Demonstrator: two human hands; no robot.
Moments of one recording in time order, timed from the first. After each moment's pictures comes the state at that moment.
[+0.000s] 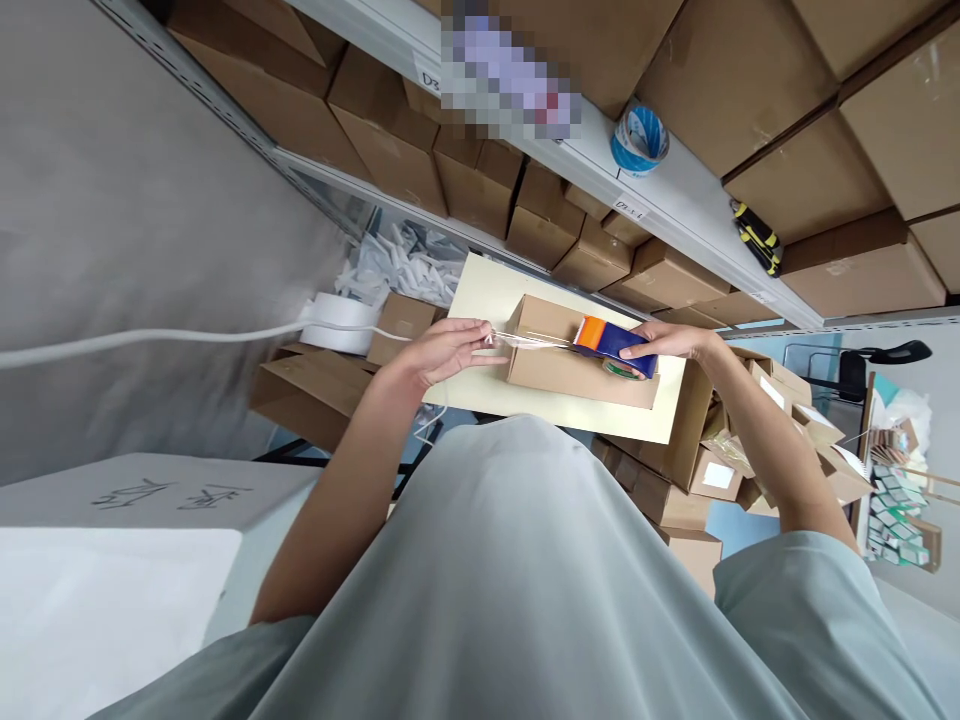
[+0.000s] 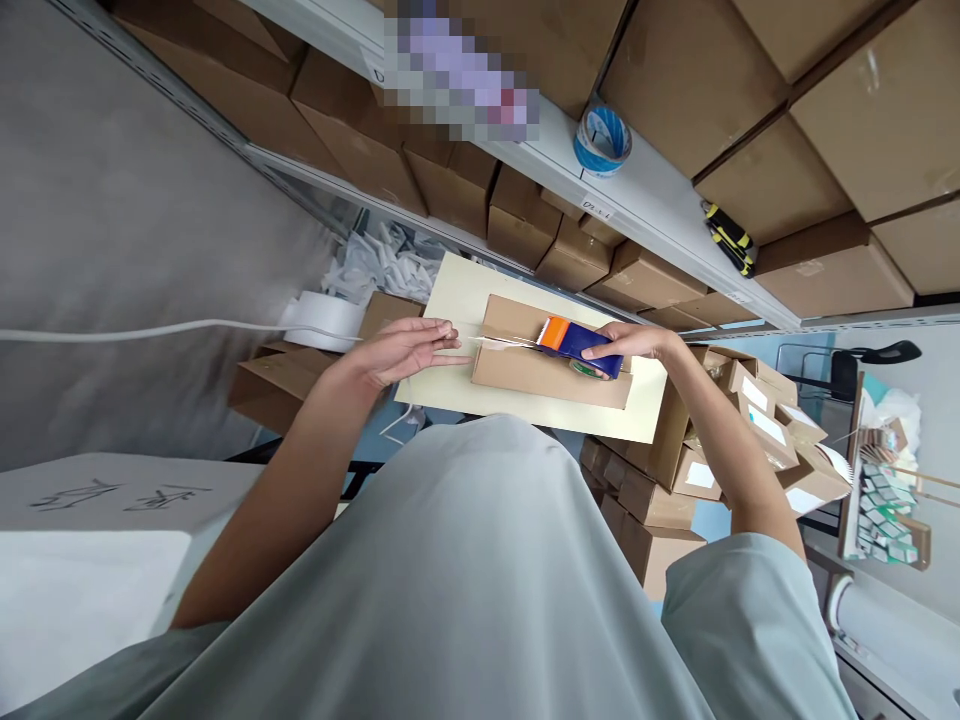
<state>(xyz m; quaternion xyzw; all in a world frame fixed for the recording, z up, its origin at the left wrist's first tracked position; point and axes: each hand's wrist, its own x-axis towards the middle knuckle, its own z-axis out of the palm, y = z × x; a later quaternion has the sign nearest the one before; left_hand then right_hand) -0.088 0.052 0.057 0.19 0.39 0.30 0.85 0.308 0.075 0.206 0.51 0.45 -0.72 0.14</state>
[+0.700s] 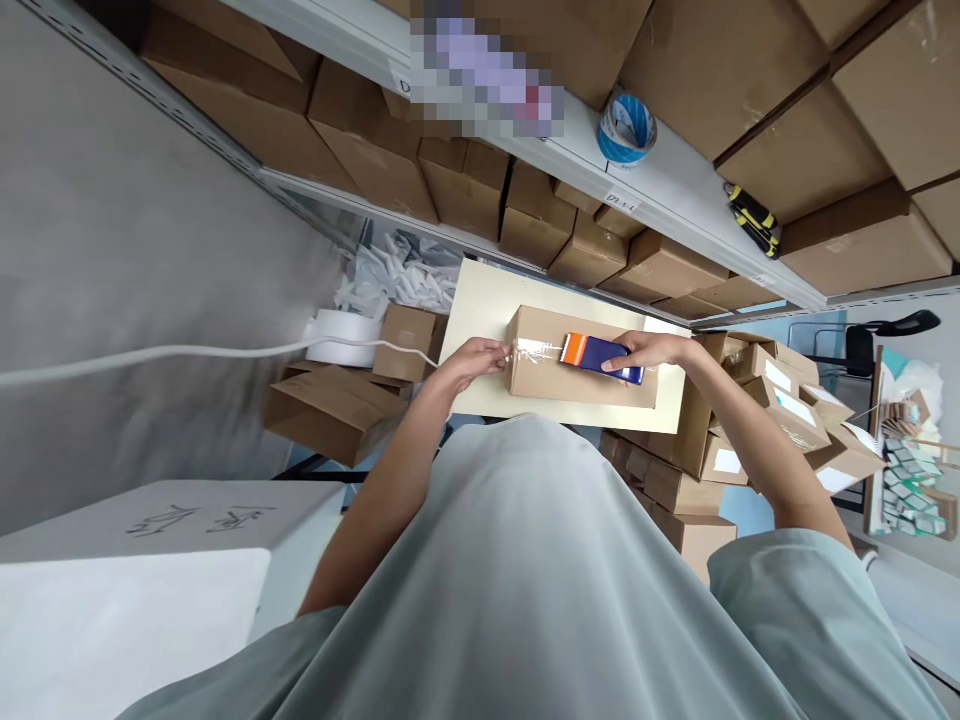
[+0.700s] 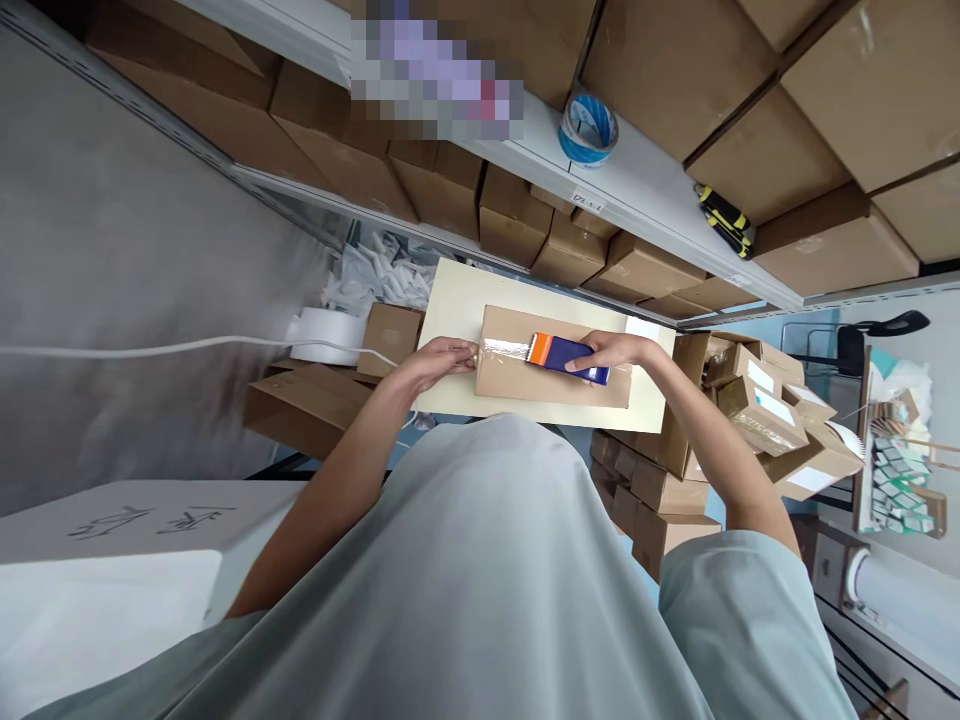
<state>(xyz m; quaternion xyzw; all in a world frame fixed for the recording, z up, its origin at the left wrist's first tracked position) -0.054 0.048 -0.005 0.30 0.54 0.18 0.76 0.282 0.054 0.184 0.54 0.47 -0.68 0.16</state>
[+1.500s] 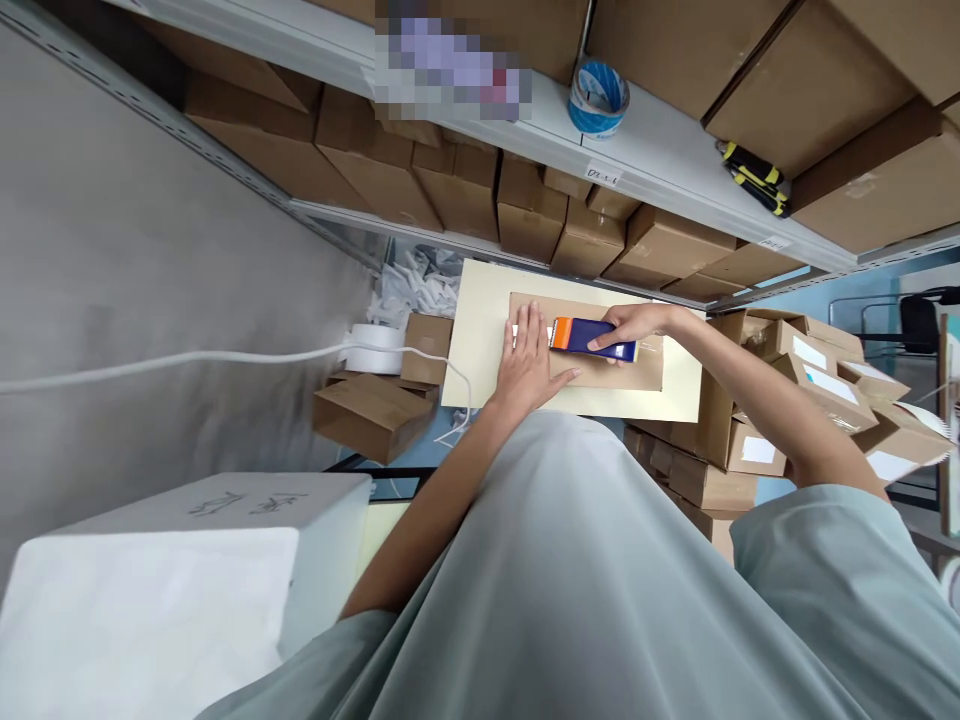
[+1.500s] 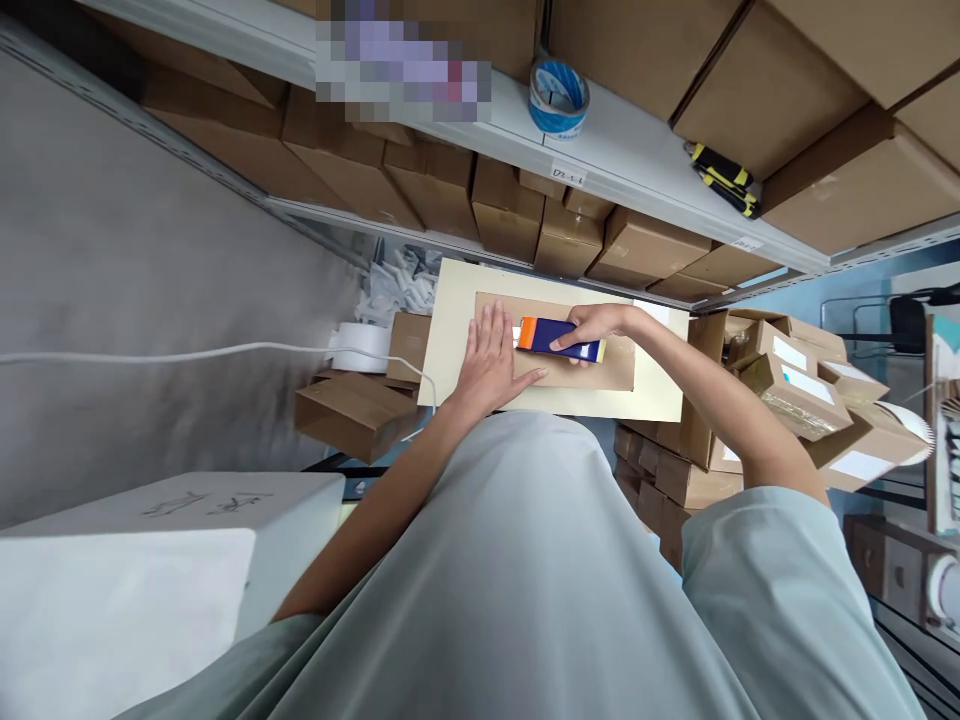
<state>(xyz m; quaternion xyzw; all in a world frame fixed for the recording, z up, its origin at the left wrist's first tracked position) 0.028 -0.025 0.058 0.79 0.48 0.15 0.36 0.282 0.056 0.178 0.51 0.48 -0.69 0.17</state>
